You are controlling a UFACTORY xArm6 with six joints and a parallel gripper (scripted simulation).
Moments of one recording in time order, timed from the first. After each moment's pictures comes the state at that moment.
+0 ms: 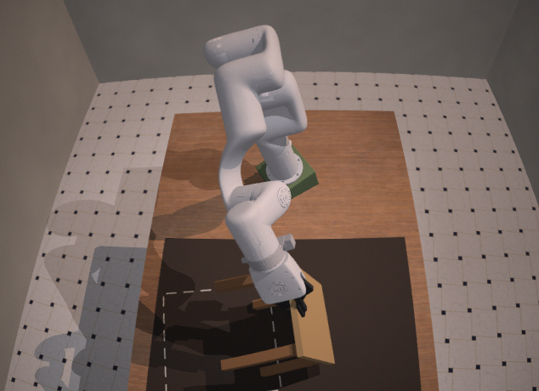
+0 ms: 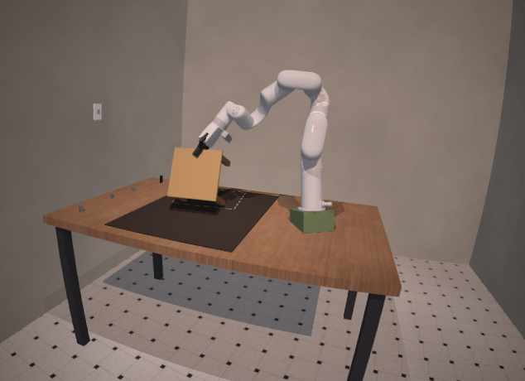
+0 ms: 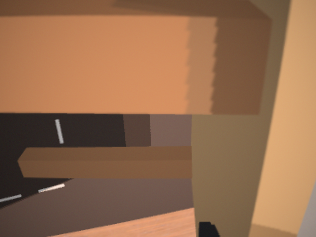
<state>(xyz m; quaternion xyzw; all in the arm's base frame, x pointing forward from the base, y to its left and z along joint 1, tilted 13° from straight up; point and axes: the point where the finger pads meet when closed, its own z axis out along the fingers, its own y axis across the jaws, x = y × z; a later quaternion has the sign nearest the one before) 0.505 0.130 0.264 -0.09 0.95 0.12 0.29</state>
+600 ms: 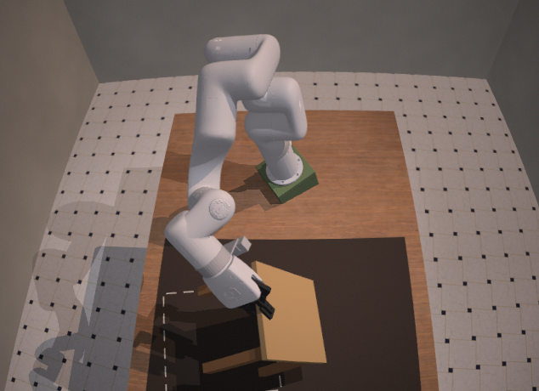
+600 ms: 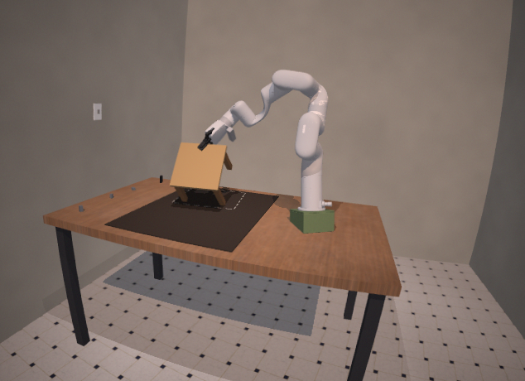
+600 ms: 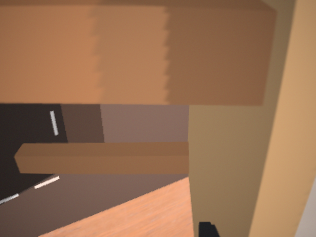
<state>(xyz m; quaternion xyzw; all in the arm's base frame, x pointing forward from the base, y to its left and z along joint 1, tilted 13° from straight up) 0.521 0.062 0.297 -0.06 0.93 0.25 0.27</state>
